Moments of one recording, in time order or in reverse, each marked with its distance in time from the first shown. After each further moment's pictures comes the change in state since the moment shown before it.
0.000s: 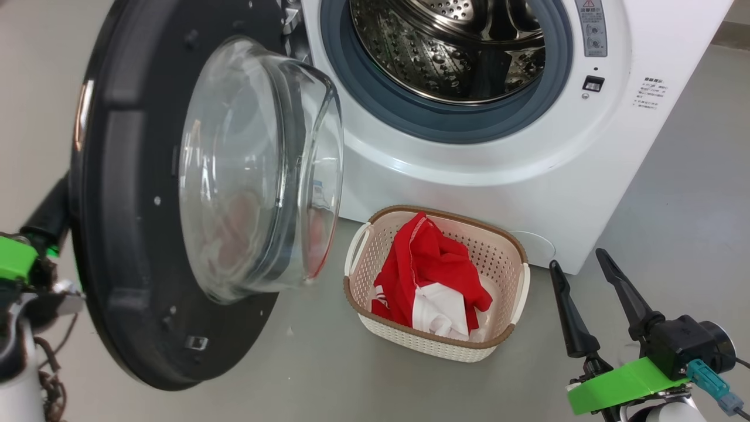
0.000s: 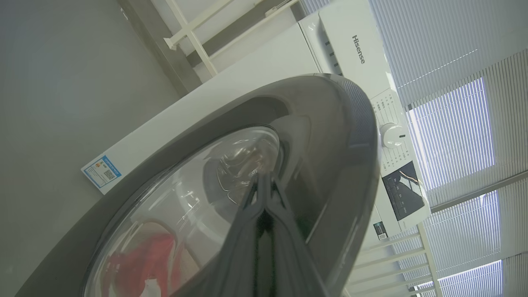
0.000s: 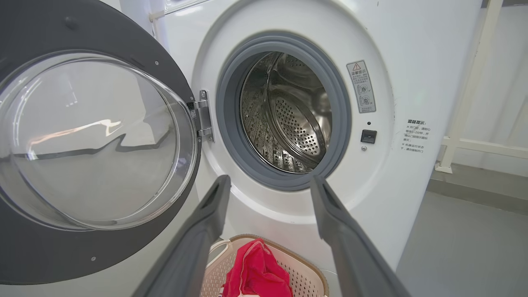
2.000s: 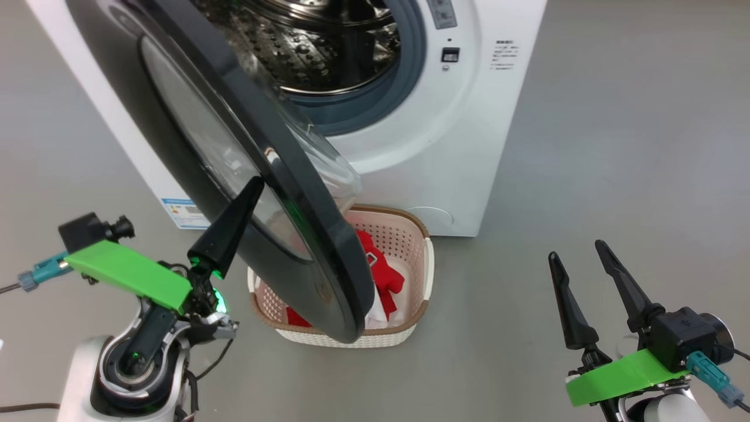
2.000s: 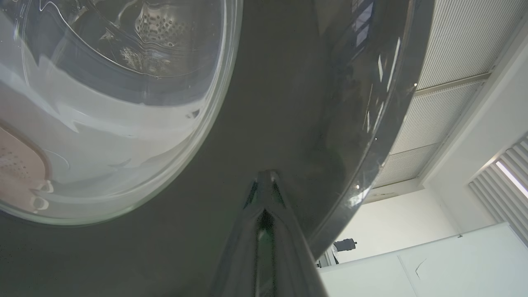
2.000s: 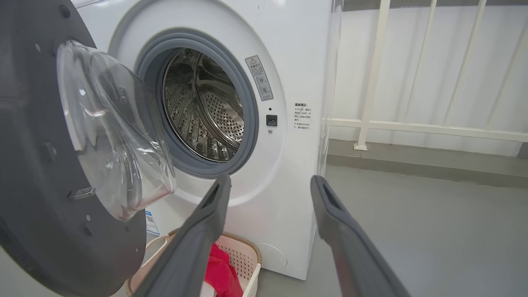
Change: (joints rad) left arm 0.125 -0.106 -0.356 -0.175 -0.267 0.023 -0.179; right arm -0.024 0.000 0.002 0.006 0.009 0.000 0.000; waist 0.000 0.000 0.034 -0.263
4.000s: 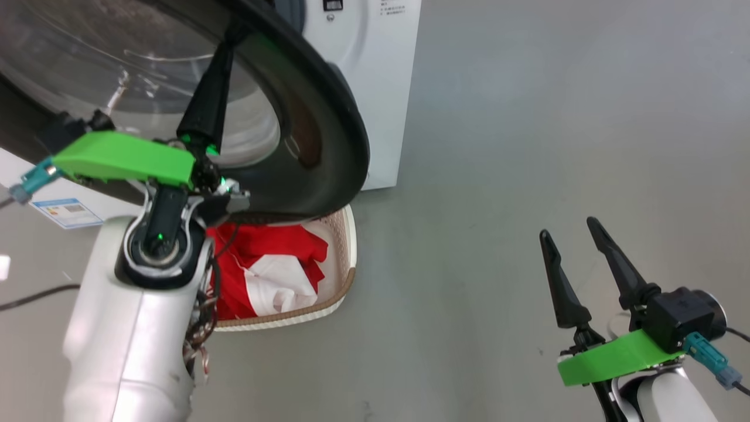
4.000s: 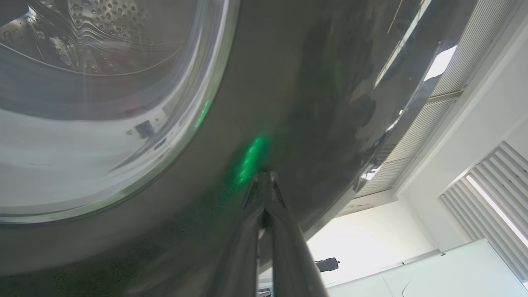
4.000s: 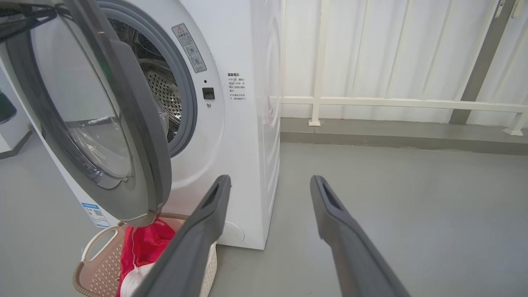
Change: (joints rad) left arm -0.382 -0.008 -0.109 0.341 -0.057 -0.123 -0.341; right arm -0.056 0.000 0.026 -0.007 0.017 0.000 0.000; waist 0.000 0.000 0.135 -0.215
